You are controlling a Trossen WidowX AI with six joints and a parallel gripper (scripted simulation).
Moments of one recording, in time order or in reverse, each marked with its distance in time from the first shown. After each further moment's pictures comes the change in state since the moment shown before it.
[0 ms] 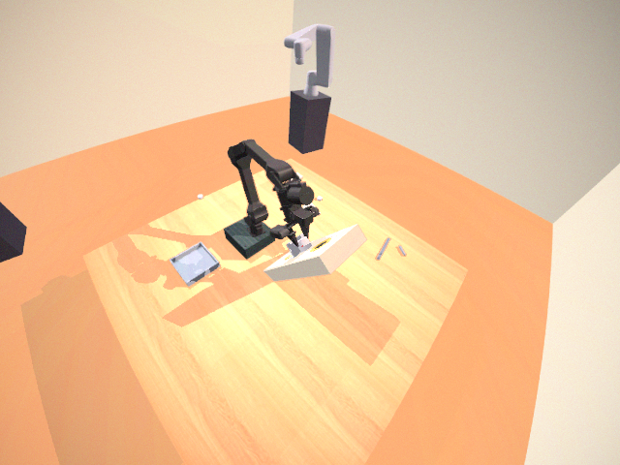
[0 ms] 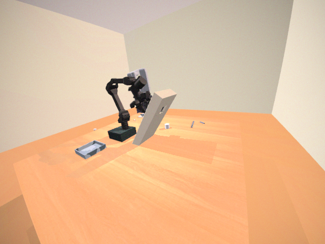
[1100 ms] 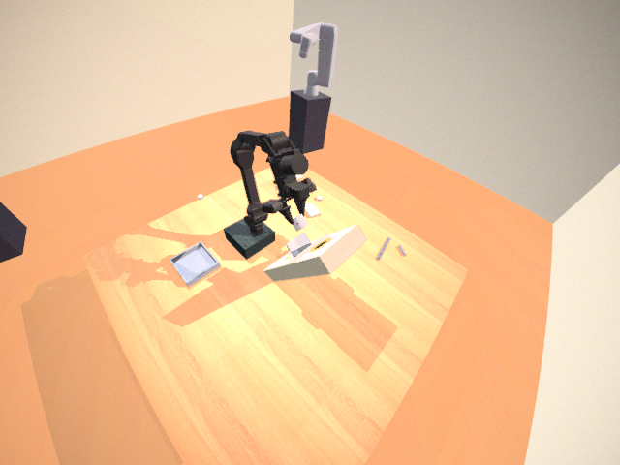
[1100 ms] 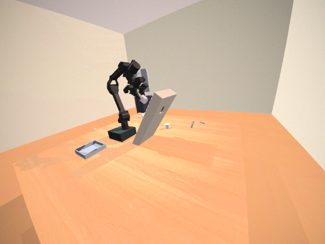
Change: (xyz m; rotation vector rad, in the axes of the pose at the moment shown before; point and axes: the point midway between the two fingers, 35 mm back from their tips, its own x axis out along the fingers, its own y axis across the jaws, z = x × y) arm -0.095 -0.007 0.026 0.002 0.006 -0.006
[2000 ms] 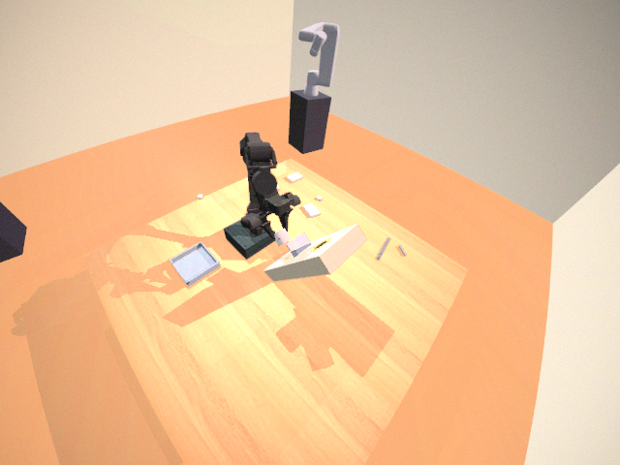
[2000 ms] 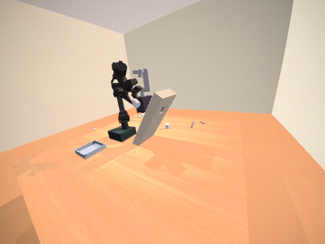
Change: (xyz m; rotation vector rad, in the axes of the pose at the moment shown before) arm 0.011 -0.078 -0.003 0.032 0.004 -0.024
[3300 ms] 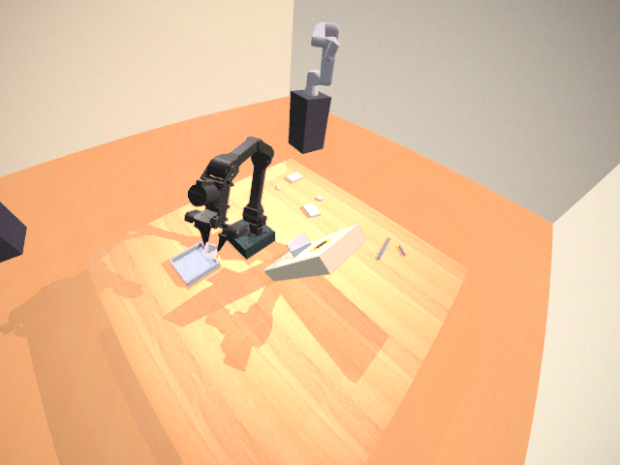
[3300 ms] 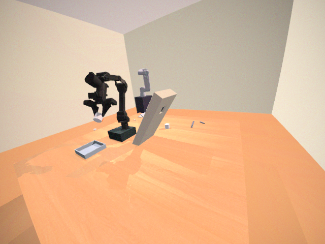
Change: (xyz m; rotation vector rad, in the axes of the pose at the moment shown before) arm -0.017 -0.161 -0.124 0.941 0.009 -0.554
